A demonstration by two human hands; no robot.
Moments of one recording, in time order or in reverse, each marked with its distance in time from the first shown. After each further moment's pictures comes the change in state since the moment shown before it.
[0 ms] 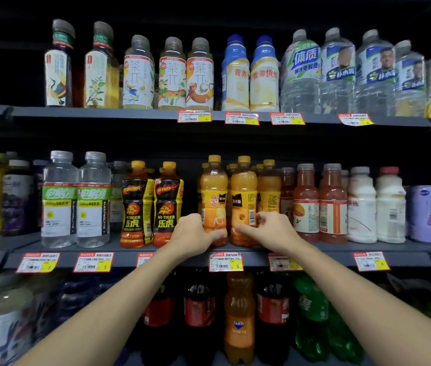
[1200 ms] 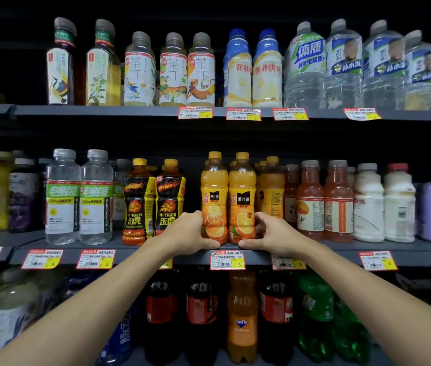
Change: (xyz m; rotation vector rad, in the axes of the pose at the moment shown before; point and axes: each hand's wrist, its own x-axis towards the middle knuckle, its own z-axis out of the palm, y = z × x) left_hand -0.002 -0.003 -0.022 0.270 -0.181 0.129; right_hand 0.005 0.018 -0.003 0.027 -0.278 -0.085
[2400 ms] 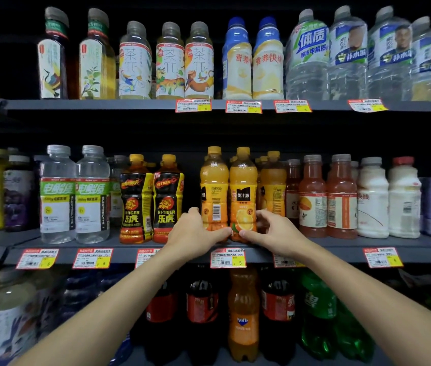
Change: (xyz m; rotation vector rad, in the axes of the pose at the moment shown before) left_hand -0.009 0.011 0.022 -0.287 0.219 -0.152; right_hand -0.006 0.003 0.010 0.052 0.154 -0.042
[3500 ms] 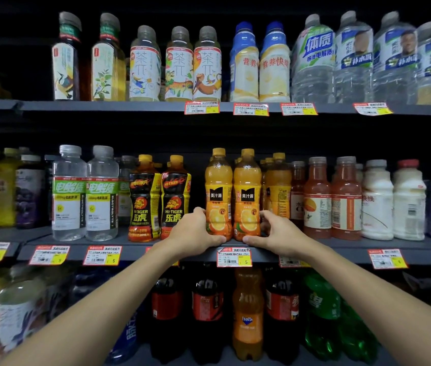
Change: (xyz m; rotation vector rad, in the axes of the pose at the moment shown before) left_hand 0.015 -0.017 -0.007 0.157 -0.111 0.078; right_hand 0.004 -0.006 0.002 -0.113 -0.088 0.051
